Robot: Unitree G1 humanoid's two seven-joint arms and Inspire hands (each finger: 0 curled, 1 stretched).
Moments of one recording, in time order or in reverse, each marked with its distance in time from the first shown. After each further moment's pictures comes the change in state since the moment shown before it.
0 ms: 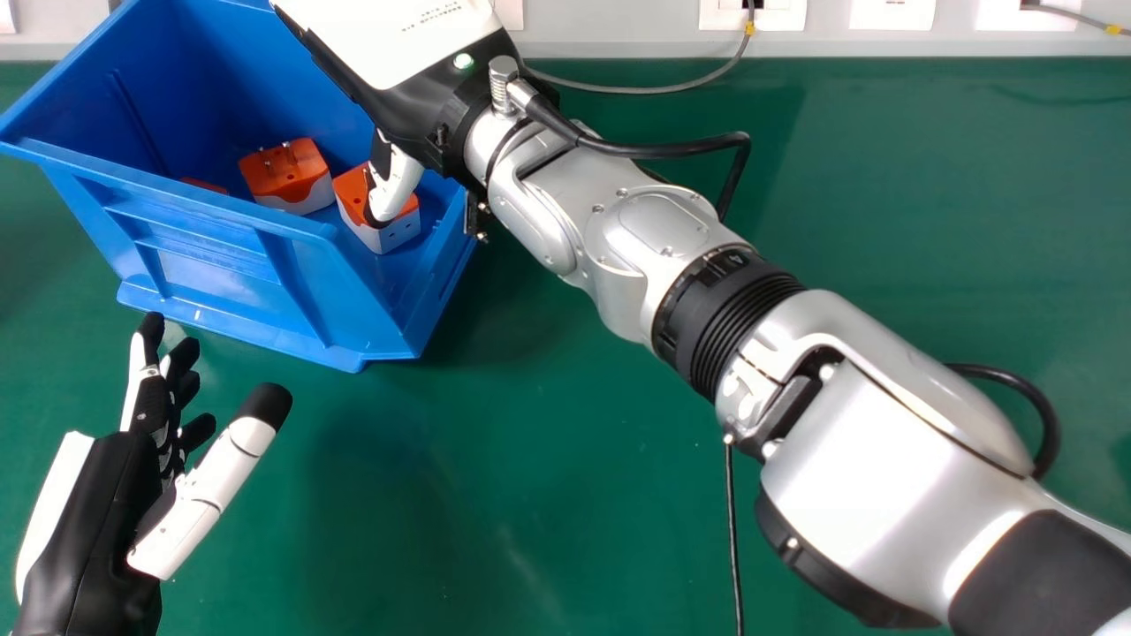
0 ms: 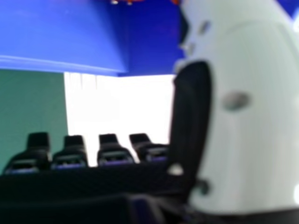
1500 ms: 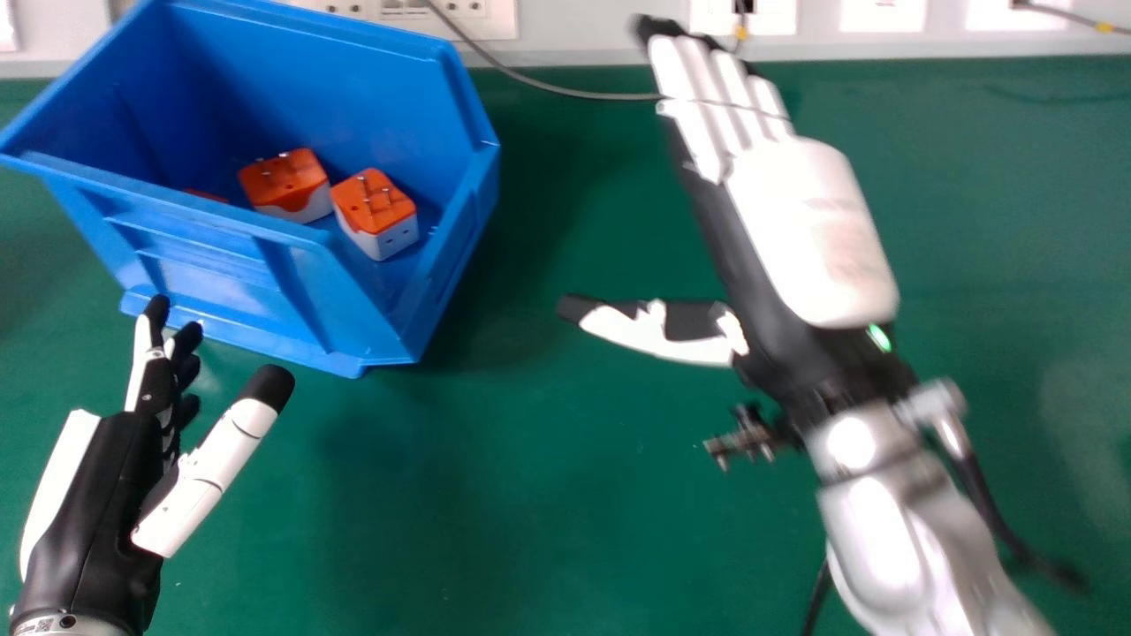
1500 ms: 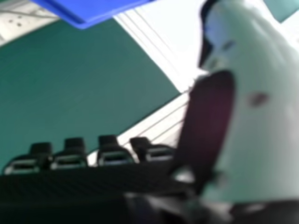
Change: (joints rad) left arm -0.047 0.019 0.012 0.026 0.049 0.008 -0.002; right arm 1.374 -0.439 -0.362 -1.467 0.119 -0.038 -0.045
